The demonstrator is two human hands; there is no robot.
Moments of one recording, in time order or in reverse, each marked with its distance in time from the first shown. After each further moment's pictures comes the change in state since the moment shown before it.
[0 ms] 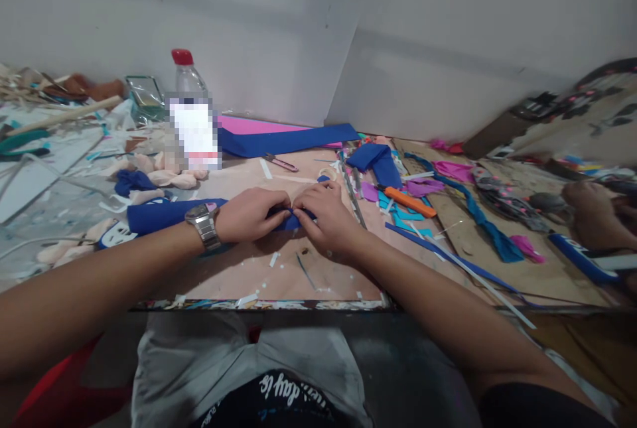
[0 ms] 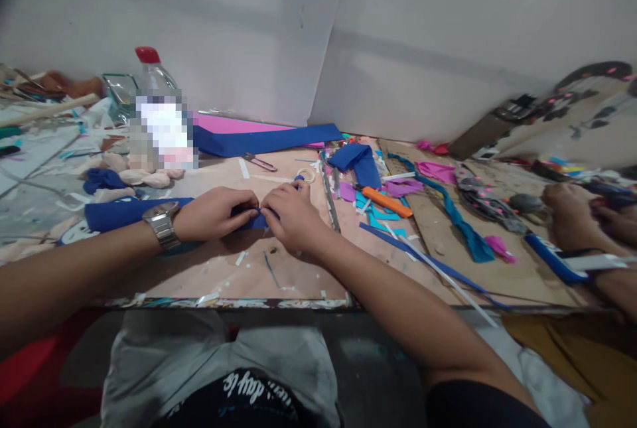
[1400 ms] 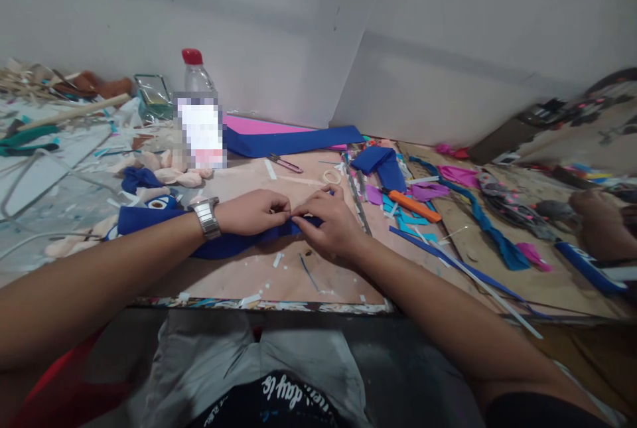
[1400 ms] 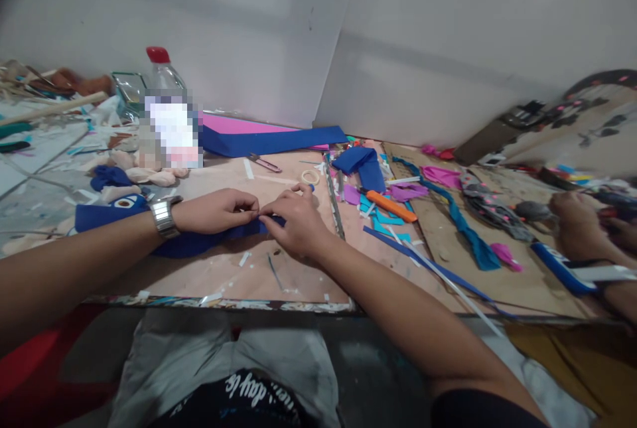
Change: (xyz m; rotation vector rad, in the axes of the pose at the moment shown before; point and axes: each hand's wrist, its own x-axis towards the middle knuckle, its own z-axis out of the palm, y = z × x) left_hand 0.005 -0.010 -0.008 -0.237 -0.191 -0.077; right_hand -0.002 0.002 0.008 0.081 0.088 -0.011
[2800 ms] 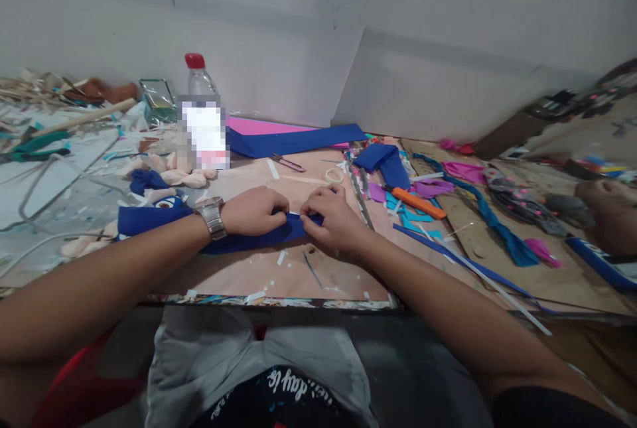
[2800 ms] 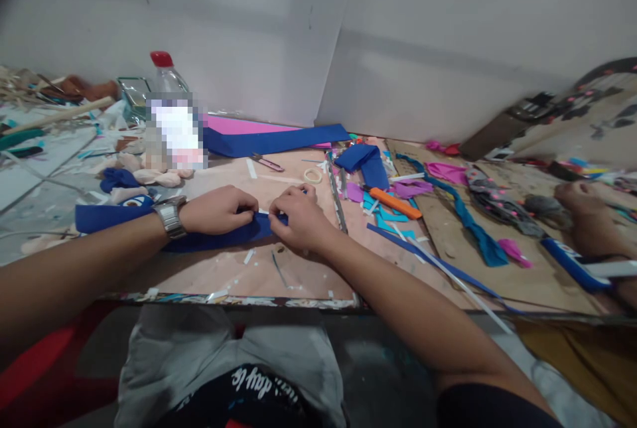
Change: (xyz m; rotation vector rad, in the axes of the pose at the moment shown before) left_hand -0.002 0.006 -0.001 0.262 0.037 -0.041; right_hand 0.004 0.002 -0.003 -0.021 -0.111 0.060
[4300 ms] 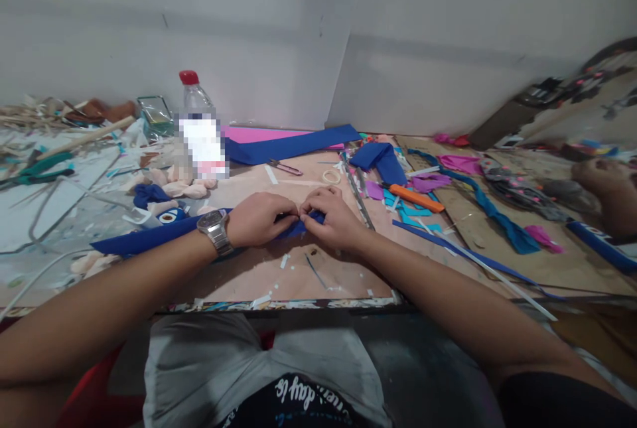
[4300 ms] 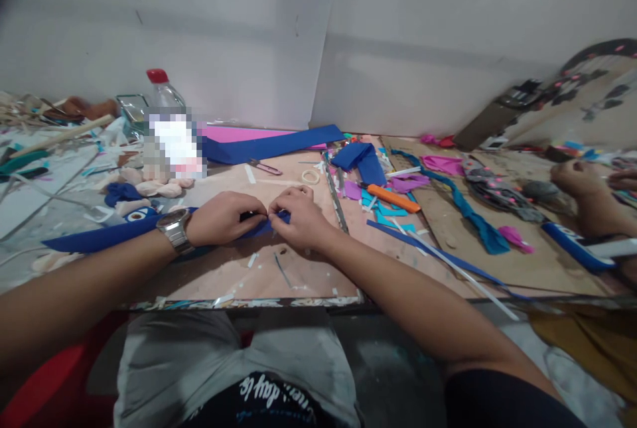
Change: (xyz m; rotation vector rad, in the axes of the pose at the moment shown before) left_hand -0.001 0.000 0.011 0.074 0.193 0.187; right_hand 0.000 0.005 0.006 0.143 0.110 0.030
